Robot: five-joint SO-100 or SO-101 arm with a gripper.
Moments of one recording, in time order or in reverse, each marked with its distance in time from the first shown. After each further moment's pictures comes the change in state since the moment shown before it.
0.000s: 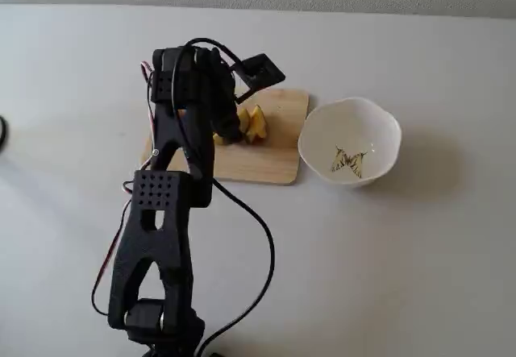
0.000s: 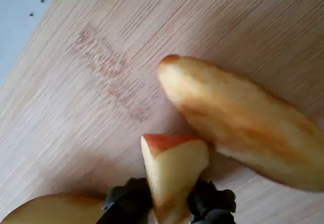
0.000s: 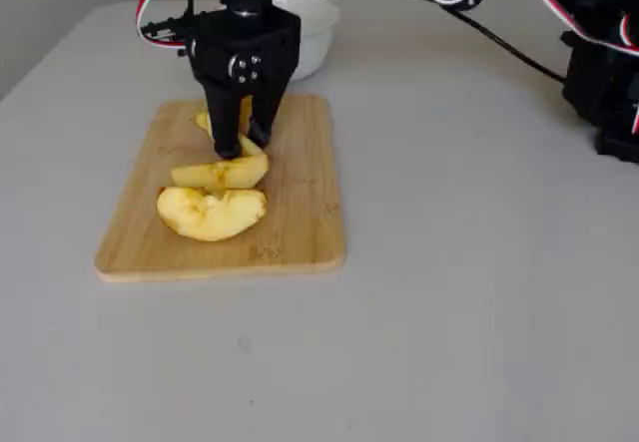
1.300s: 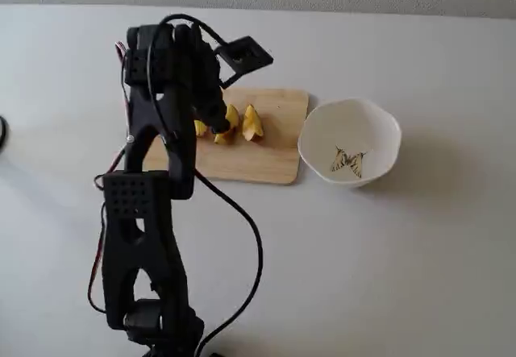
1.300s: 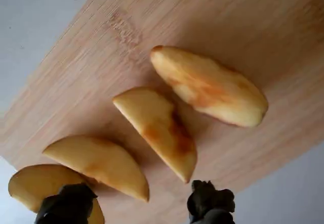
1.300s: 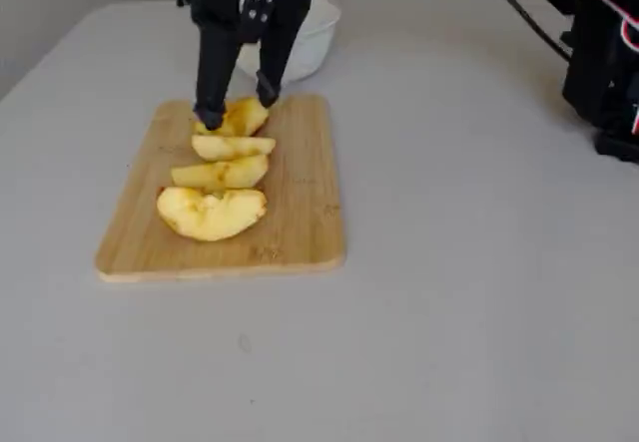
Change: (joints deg) arm 0.4 16.1 17.1 -0.1 -3.2
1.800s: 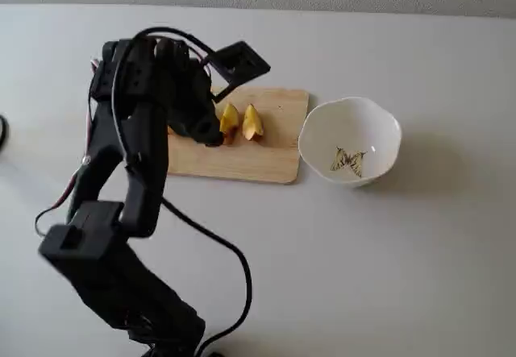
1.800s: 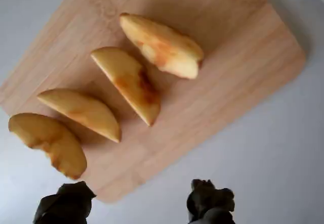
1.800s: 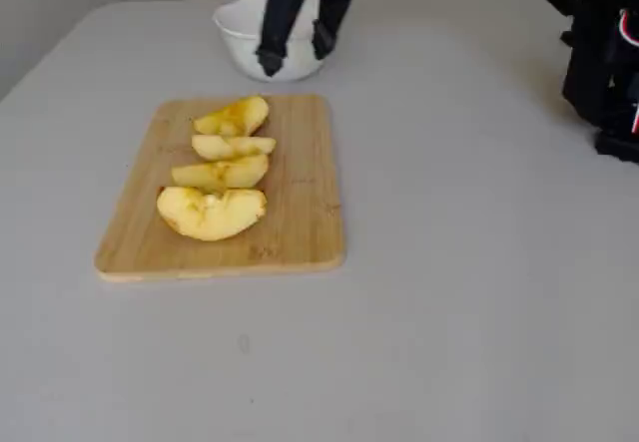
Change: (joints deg) arm 1.0 35.8 48.7 -14.9 -2.1
